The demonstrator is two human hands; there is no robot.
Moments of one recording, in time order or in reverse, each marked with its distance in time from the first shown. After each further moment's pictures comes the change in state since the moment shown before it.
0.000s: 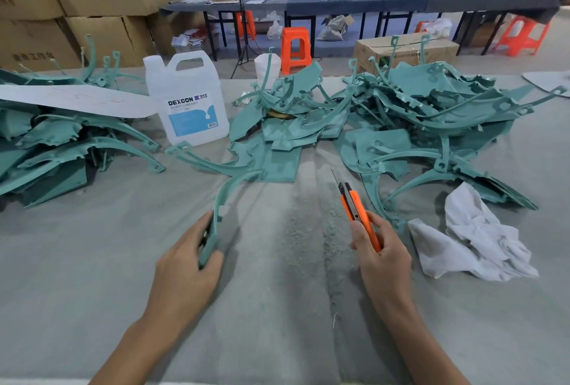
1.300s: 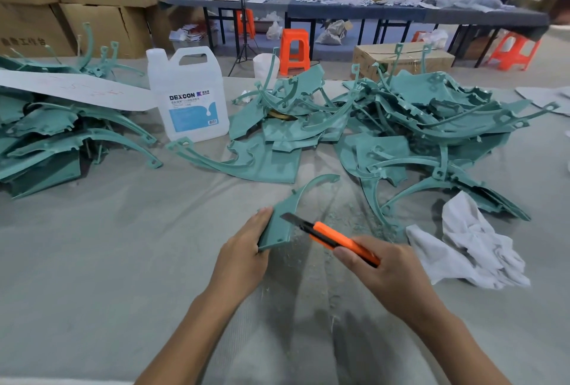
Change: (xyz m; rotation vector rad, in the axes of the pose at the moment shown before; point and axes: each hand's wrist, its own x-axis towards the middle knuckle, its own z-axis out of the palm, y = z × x) left_hand 0.024 0.022 0.078 -0.093 -0.211 0.065; right_hand 0.006 -0.034 -0.040 -0.374 -0.382 -0.242
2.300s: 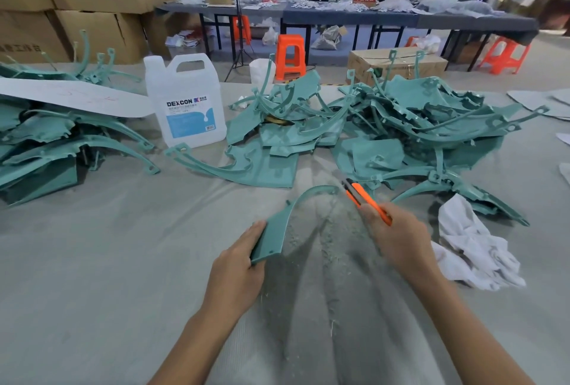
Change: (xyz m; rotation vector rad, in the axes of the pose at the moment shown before) left_hand -0.017 0.003 -0.004 -0.032 0.070 -0.037; right_hand 0.053 0.029 -0.008 -0.162 0.147 0.299
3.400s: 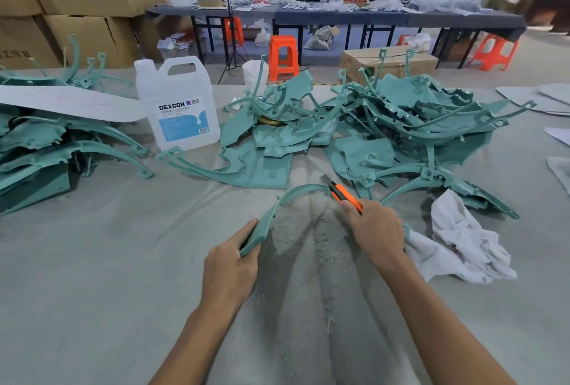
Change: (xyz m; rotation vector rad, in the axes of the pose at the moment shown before) left_hand 0.009 0.002 0.002 -0.127 0.105 -0.115; right_hand 0.027 -0.006 0.041 -0.202 0.030 0.104
